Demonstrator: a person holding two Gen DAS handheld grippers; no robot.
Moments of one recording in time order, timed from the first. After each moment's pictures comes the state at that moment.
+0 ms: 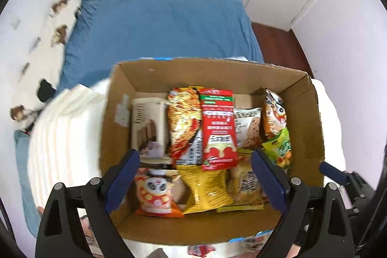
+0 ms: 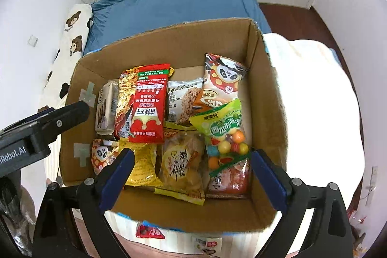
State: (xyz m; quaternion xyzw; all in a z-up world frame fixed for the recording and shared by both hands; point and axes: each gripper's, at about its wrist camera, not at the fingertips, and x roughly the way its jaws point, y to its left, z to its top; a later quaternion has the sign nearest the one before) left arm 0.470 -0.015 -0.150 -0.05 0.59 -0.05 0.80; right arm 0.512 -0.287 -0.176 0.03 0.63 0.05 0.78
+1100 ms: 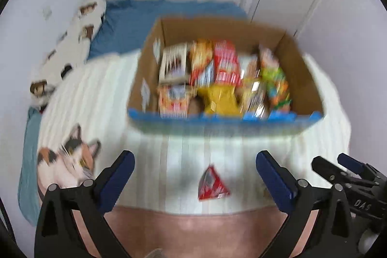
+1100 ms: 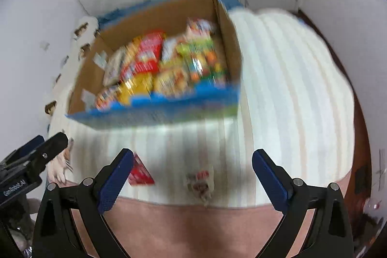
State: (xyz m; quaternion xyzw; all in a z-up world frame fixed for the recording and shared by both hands) left arm 0.290 -0.010 -0.163 -0.05 0.55 -0.02 0.83; right arm 0.334 -0.333 -0.175 0.06 0.59 0.05 0.80
